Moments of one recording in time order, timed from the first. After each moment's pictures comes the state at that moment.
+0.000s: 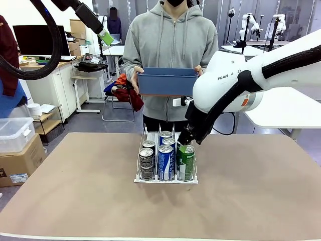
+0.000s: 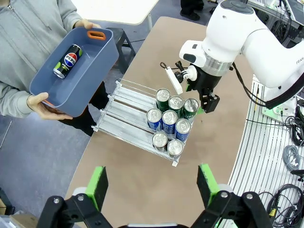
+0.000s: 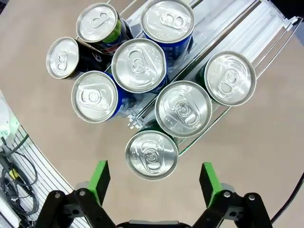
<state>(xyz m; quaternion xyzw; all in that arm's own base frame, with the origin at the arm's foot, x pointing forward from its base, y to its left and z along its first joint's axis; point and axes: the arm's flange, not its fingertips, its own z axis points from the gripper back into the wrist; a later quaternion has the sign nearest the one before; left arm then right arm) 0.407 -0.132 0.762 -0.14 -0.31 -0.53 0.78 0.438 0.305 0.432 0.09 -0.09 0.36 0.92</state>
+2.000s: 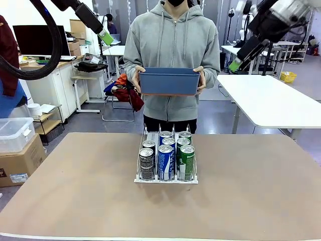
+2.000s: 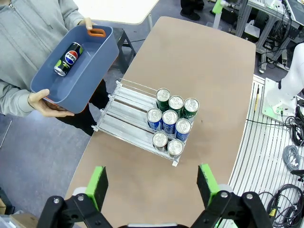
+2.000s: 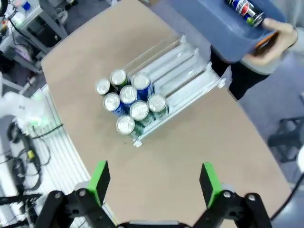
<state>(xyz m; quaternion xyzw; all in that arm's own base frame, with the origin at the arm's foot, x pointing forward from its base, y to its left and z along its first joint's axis) 0.407 -0.131 0.762 -0.14 -0.31 -0.53 0.78 0.466 0.127 0.690 0.19 -0.23 0.42 0.86</state>
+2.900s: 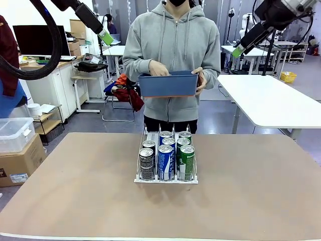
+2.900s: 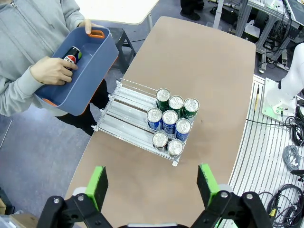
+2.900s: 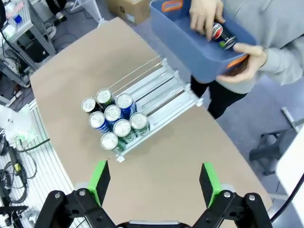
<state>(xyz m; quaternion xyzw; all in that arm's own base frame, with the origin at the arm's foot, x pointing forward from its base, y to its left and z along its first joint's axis) 0.407 -0.131 0.762 -0.14 -0.31 -0.53 0.78 0.472 0.117 0.715 0.16 -0.30 0.42 0.84</state>
